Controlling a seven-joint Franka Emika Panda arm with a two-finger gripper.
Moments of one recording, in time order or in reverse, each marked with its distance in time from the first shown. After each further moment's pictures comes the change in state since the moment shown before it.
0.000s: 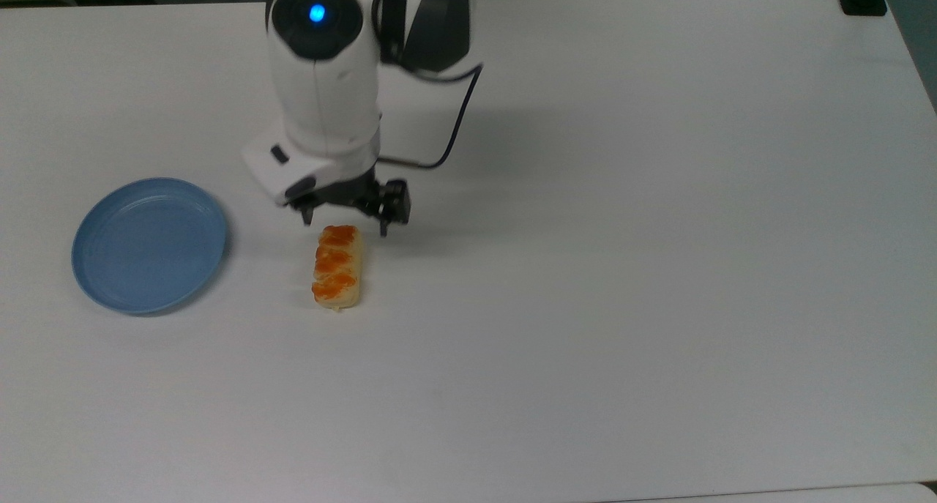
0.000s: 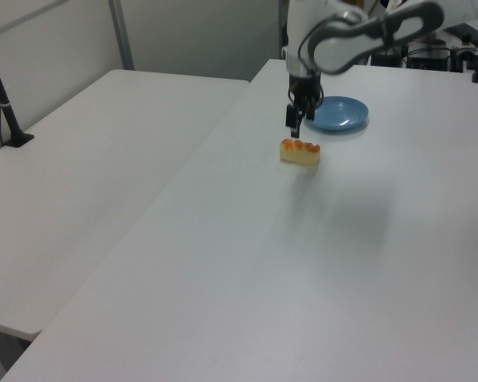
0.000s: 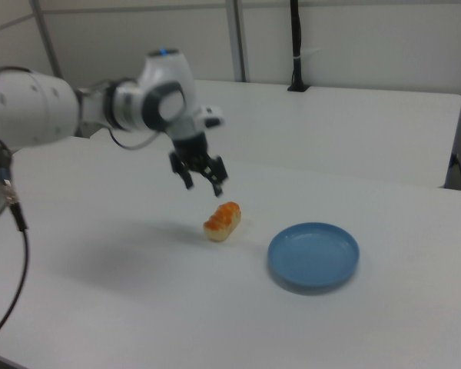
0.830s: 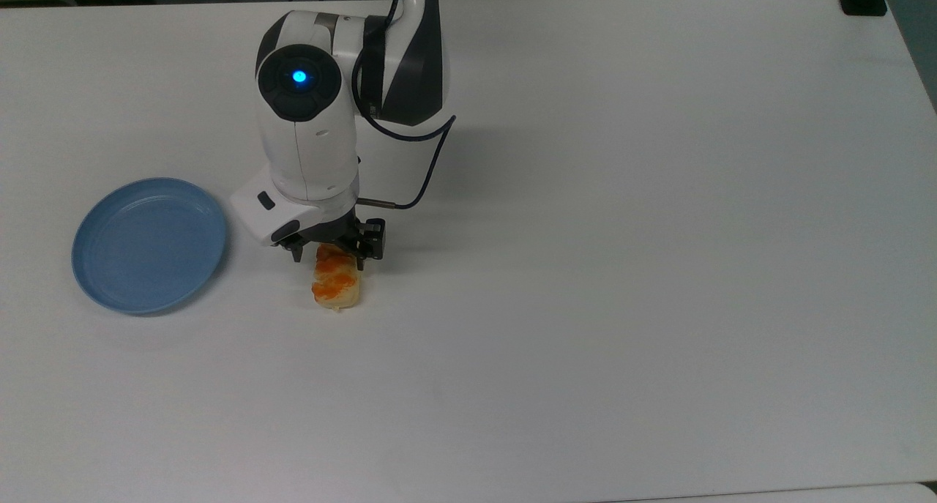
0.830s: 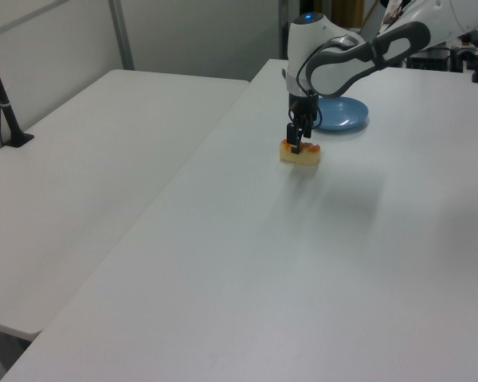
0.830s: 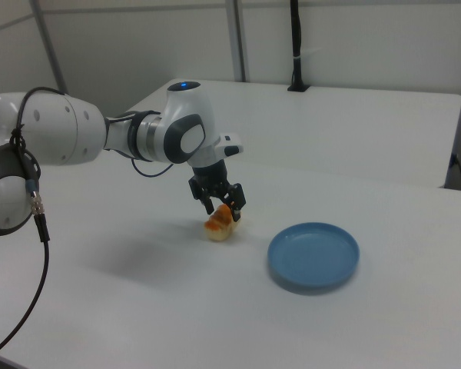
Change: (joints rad) arm -0.047 0.114 -0.001 -0.024 0.000 0.161 -0.058
